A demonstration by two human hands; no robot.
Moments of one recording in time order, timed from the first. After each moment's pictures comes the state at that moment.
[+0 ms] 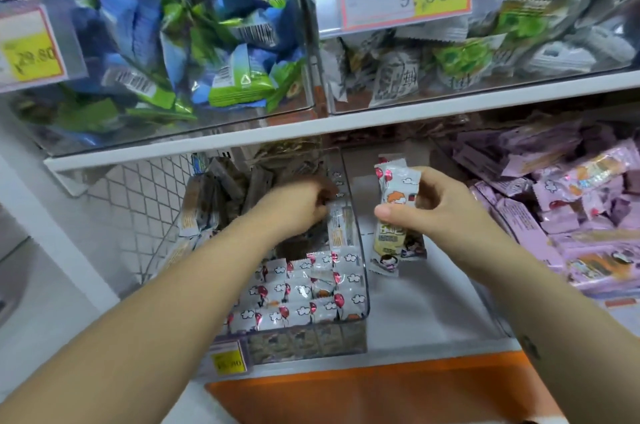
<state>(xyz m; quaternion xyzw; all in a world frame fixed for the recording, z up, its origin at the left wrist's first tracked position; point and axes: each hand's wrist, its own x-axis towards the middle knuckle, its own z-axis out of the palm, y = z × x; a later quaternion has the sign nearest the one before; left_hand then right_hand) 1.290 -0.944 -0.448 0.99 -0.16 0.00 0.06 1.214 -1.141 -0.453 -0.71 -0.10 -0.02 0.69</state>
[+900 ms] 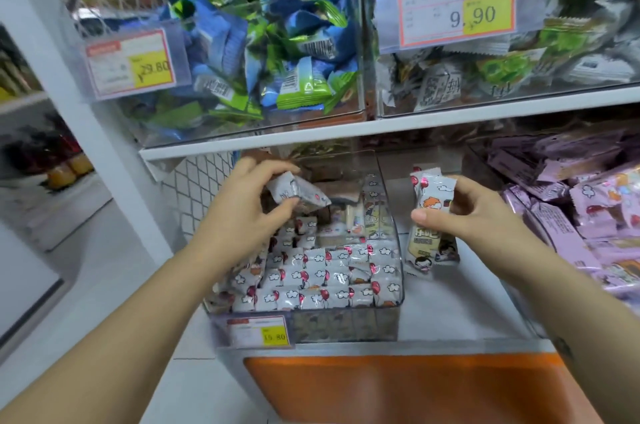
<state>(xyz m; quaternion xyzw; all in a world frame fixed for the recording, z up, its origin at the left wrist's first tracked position) 1.207 -0.858 -0.421 0.93 -0.16 0.25 0.21 1.201 -1.135 -0.452 -0.71 -0.07 -0.02 0.70</state>
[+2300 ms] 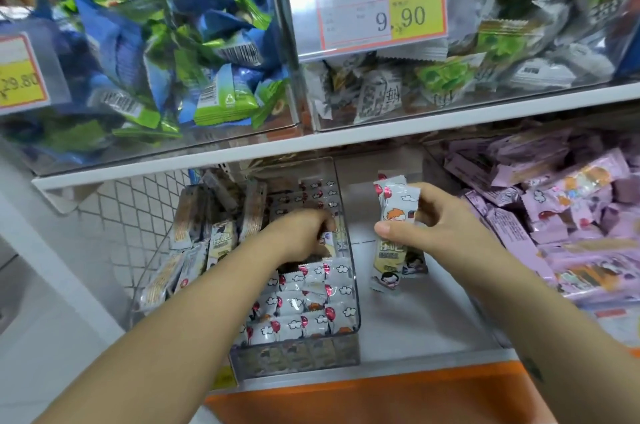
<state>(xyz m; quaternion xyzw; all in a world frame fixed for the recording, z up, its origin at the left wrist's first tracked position) 1.309 -0.947 -0.485 0.98 -0.18 -0.11 0.07 1.210 -1.152 -0.455 -0.71 -0.08 0.00 0.70</state>
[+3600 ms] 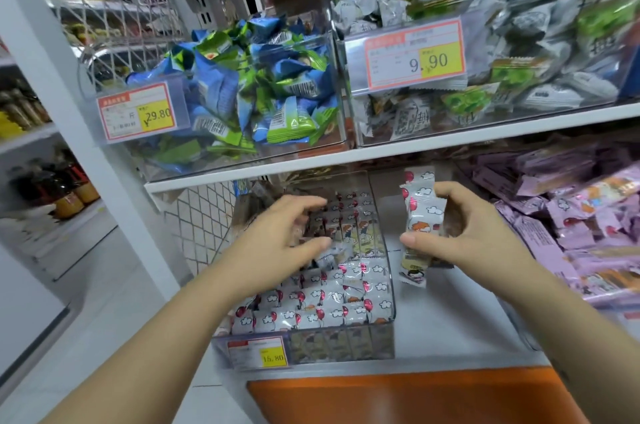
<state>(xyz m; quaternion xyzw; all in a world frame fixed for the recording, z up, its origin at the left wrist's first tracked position) 1.192 -0.892 -0.408 0.96 -0.17 0.06 0.24 1.192 -1.141 -0.447 -0.73 -0.15 -0.09 0.67</state>
